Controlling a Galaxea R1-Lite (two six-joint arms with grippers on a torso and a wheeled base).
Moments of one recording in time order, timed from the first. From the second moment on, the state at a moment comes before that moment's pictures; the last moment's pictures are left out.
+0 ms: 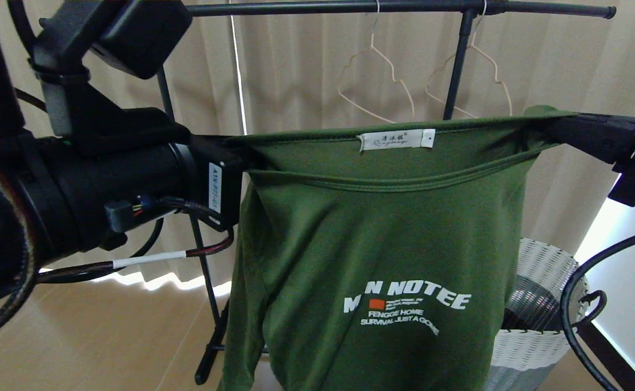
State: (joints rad) left arm -0.81 1.38 -1.08 -0.19 0.29 0.18; right arm 0.43 1.23 -0.92 -0.32 0.17 0.00
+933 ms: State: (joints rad) left arm -0.76 1.45 -1.23 -0.07 0.32 0.17; right arm 0.42 1.30 -0.93 -0.42 0.00 0.01
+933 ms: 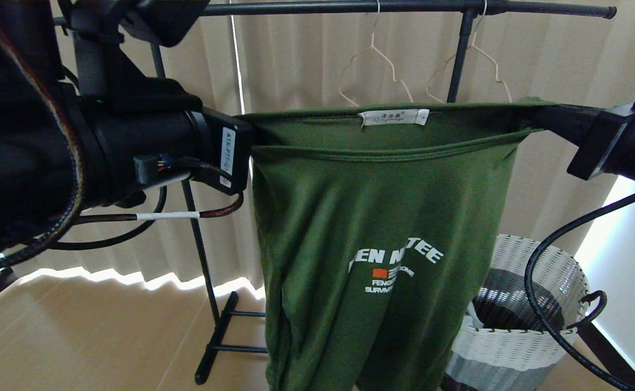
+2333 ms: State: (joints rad) left arm -0.73 1.67 -1.33 -0.16 0.43 0.15; right arm 0.55 1.08 -0.84 -0.21 0.00 -0.01
